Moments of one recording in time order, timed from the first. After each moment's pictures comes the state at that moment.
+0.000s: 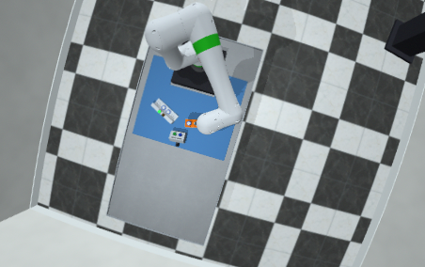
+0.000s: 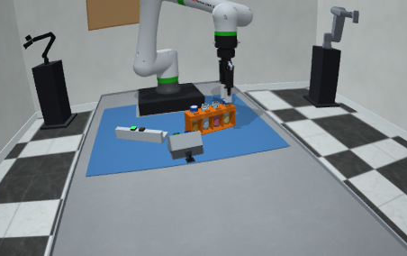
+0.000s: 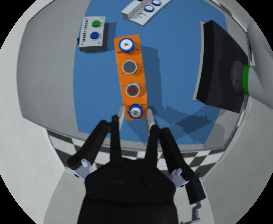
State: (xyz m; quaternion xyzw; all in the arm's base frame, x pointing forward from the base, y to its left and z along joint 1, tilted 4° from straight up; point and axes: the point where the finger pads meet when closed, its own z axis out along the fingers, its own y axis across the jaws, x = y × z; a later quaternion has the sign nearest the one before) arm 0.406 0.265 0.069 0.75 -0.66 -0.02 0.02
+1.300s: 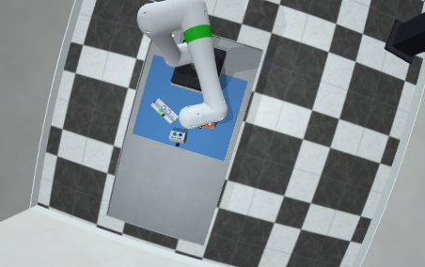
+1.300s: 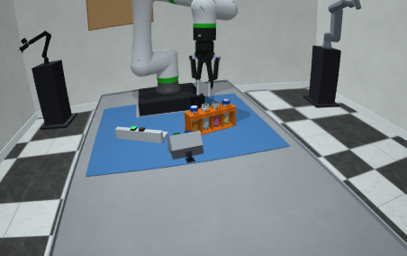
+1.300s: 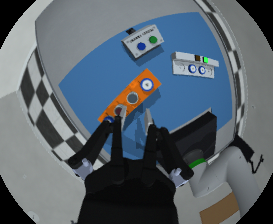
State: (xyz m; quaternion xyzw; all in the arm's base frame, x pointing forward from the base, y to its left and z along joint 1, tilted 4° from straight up) arm 0.421 0.171 0.104 0.97 -0.26 -0.02 0.02
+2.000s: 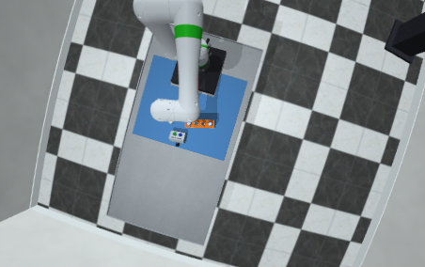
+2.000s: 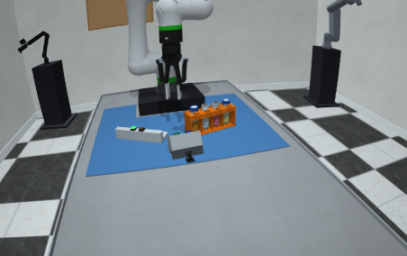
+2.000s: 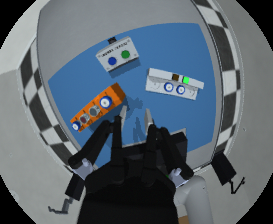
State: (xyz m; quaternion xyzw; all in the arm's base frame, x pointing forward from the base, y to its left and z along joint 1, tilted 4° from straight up) arm 0.439 0.041 0.105 0.99 -0.16 -0.03 0.01
